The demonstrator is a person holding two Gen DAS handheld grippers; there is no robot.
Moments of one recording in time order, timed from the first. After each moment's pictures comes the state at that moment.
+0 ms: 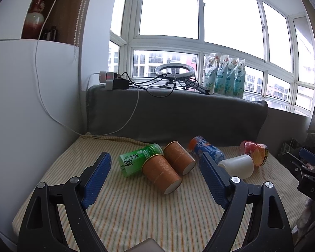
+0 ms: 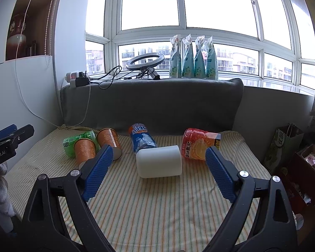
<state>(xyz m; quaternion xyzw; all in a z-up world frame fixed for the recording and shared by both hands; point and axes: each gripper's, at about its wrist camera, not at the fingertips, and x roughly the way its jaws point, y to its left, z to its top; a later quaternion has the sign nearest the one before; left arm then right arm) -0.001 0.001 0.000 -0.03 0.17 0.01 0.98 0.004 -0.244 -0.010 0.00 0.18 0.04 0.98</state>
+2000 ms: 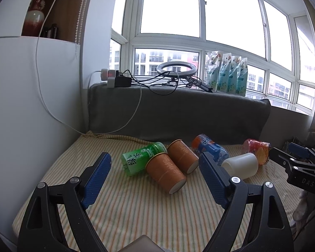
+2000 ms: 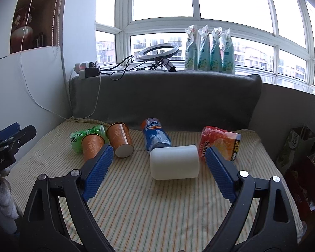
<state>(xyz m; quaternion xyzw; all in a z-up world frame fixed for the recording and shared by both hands) 0.007 0.010 -0.003 -0.03 0.18 0.01 0.98 0.040 -0.230 -0.013 0.00 0.21 0.09 0.97</state>
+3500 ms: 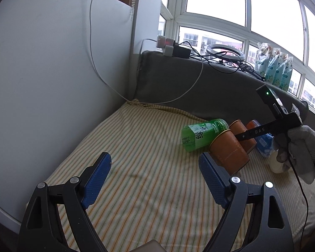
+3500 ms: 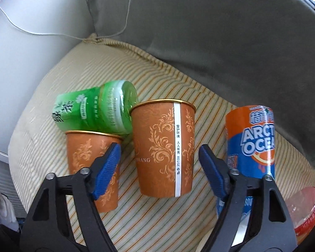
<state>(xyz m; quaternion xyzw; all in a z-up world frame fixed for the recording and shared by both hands) 0.007 0.105 -0.054 -0.09 0.25 0.12 0.96 0.295 -0.085 -0.101 -0.13 0.52 0.28 0.80</state>
